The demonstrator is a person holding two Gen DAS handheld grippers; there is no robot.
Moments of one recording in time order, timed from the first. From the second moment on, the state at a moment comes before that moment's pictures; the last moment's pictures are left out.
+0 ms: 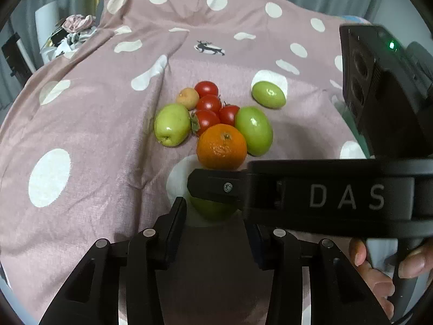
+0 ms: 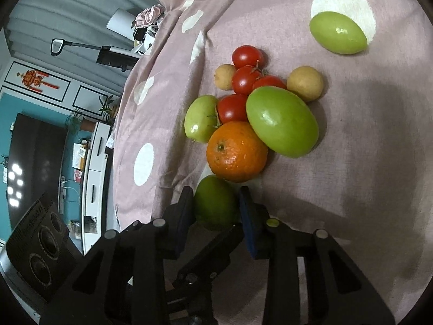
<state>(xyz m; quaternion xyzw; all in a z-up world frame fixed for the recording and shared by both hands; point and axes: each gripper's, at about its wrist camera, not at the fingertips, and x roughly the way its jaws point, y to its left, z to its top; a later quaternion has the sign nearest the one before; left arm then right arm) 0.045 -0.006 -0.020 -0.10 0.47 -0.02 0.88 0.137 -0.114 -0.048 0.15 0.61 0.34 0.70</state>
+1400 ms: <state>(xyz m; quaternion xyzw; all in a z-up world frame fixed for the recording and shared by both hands) 0.074 -0.243 0.073 0.01 0.37 -0.25 0.89 0.100 -0.378 0.052 0.30 0.43 0.20 0.83</state>
